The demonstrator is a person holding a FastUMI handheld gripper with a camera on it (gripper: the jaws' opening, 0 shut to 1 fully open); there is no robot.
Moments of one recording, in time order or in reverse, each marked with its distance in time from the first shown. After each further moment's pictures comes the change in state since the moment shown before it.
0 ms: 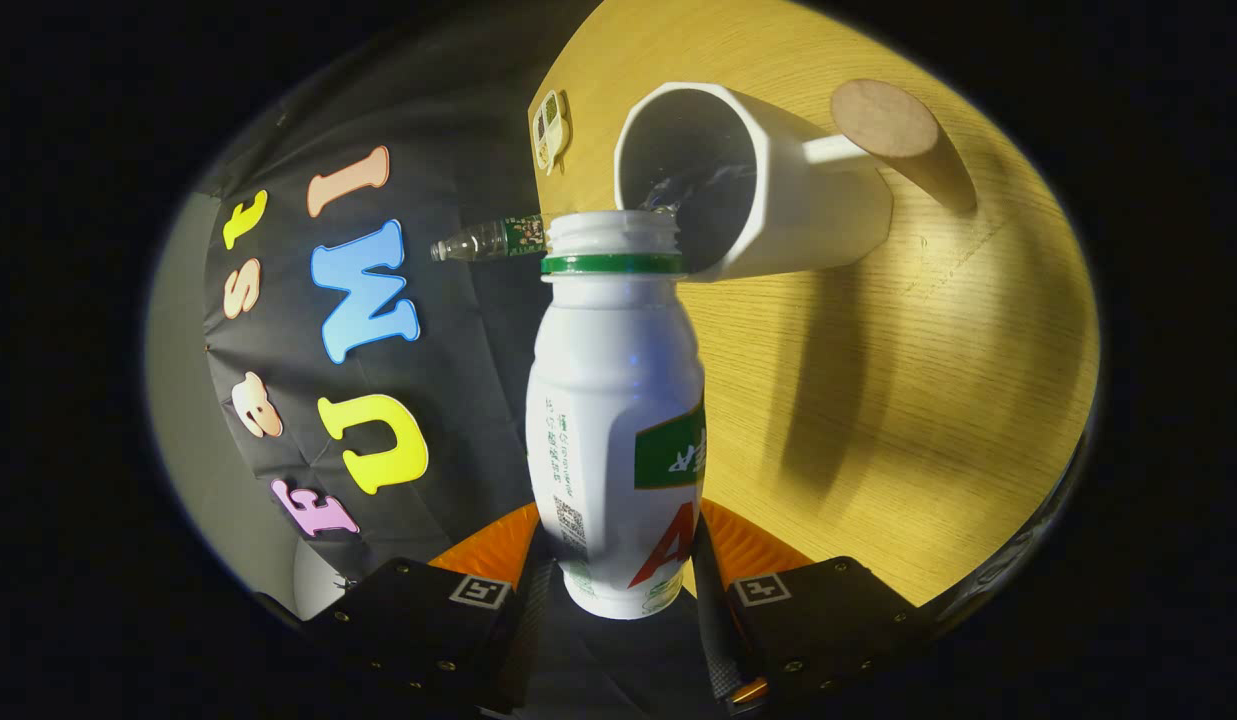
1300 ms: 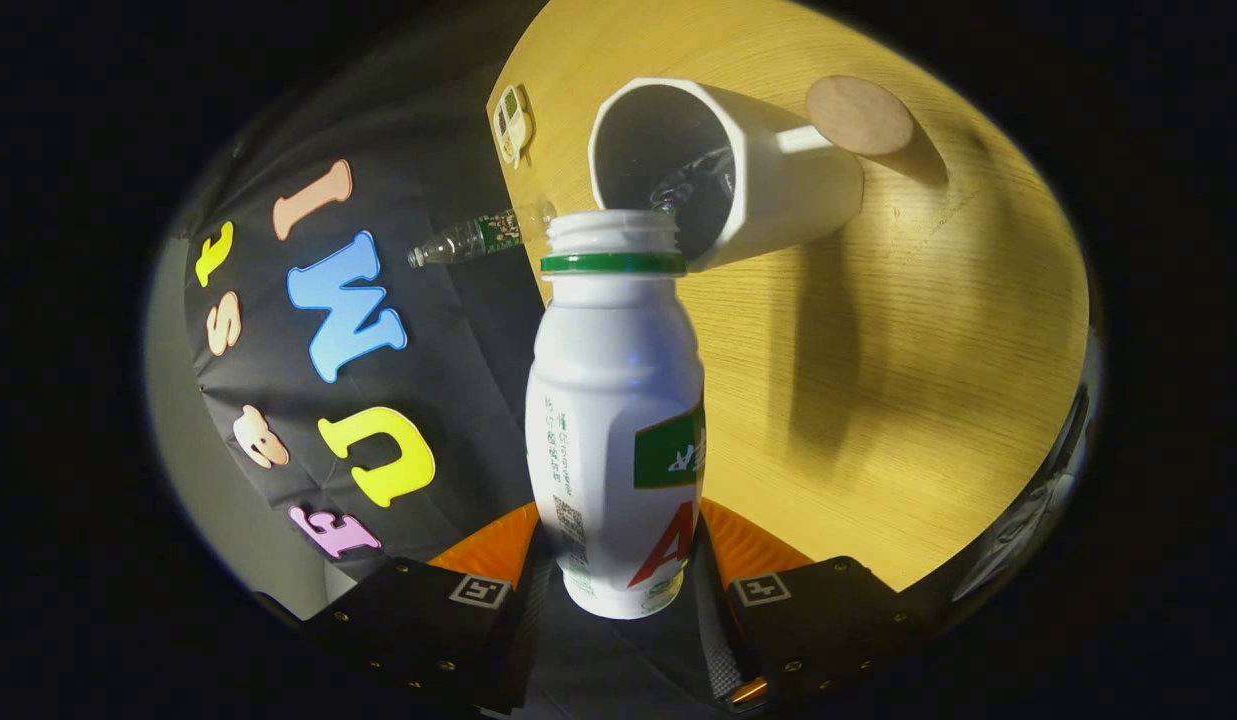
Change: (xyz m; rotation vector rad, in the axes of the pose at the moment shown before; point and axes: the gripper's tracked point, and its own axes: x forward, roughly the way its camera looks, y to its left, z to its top) arm -0.010 0.008 -0.002 0.125 0.072 -0.026
